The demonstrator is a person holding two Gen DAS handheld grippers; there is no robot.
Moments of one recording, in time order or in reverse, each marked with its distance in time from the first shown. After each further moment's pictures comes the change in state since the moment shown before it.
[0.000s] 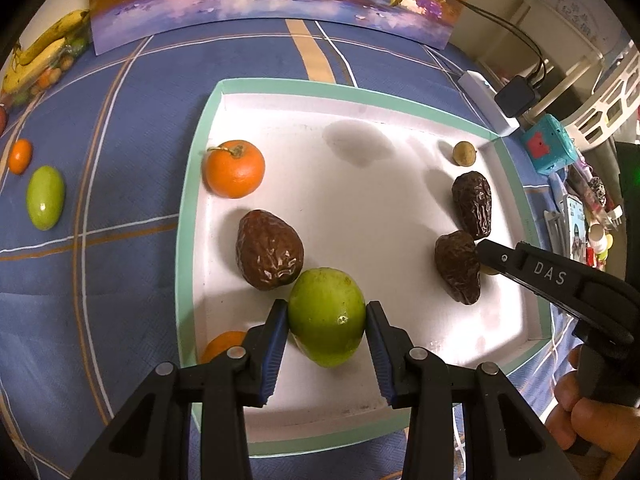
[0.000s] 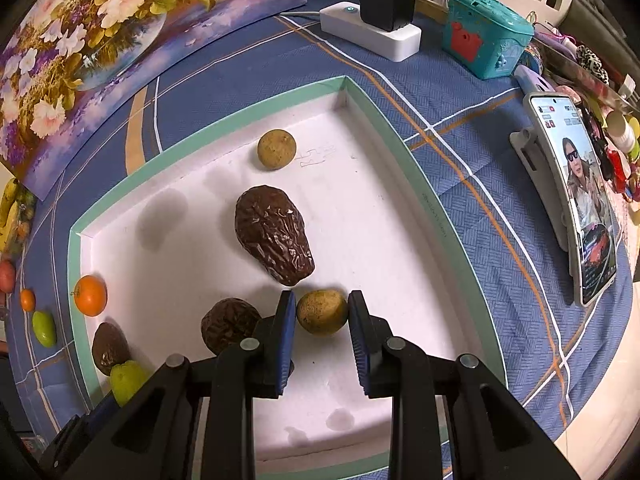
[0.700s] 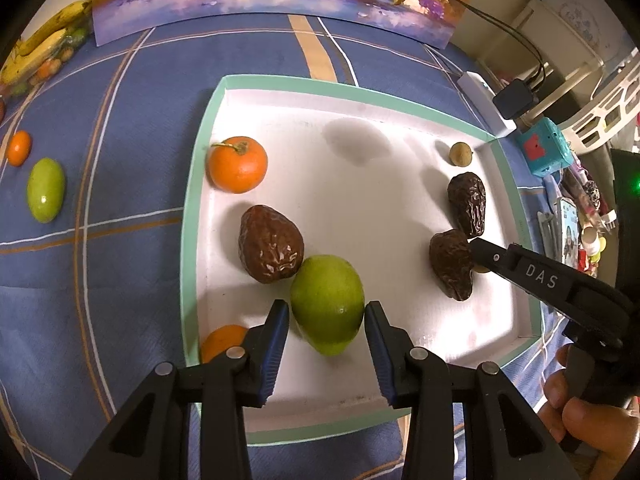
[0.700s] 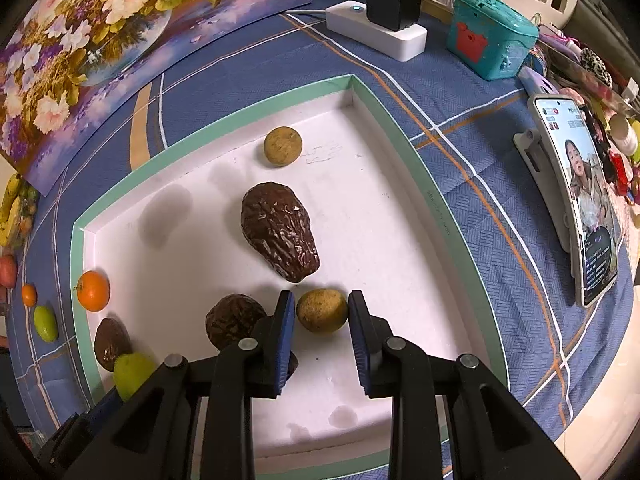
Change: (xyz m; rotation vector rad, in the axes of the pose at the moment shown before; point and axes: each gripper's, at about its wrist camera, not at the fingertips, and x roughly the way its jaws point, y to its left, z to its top) left arm -0.008 0.004 0.000 -0.022 0.026 -0.026; right arm 0.001 0.001 0.003 -0.022 0.005 0.008
